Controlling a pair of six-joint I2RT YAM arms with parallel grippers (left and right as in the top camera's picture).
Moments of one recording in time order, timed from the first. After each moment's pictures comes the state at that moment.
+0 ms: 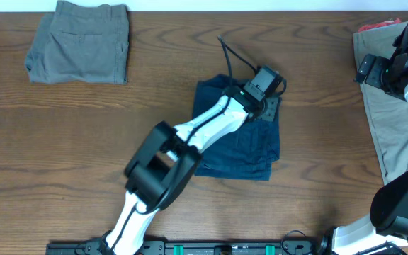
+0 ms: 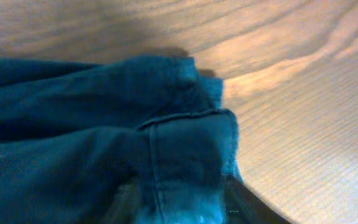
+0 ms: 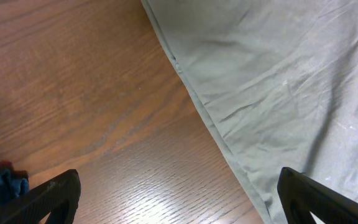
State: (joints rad) left arm -0.76 2.18 1.64 -0.43 0.07 -0.44; right arm -0.28 1.75 1.60 -0.96 0.11 0.17
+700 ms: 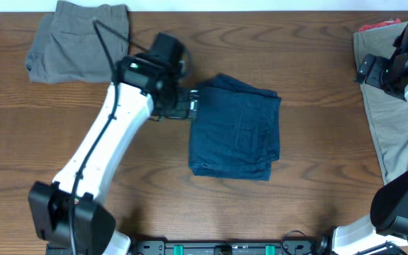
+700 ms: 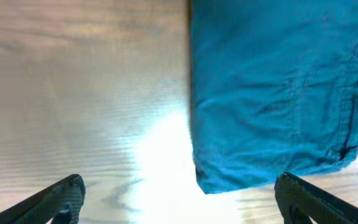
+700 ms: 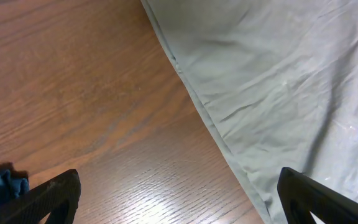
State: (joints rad) left arm -0.35 1.69 1.54 -1.20 0.11 -0.25; right arm -0.28 1.75 1.60 -0.96 0.11 0.17
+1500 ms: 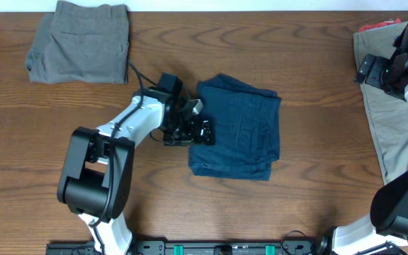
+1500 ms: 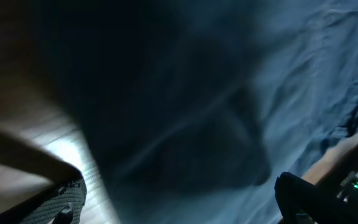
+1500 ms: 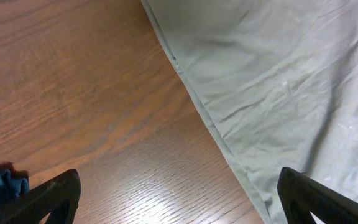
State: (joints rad) left arm -0.32 1.92 1.16 -0.76 0.60 -0.12; right arm -0.28 1.75 1.60 -0.96 0.11 0.17
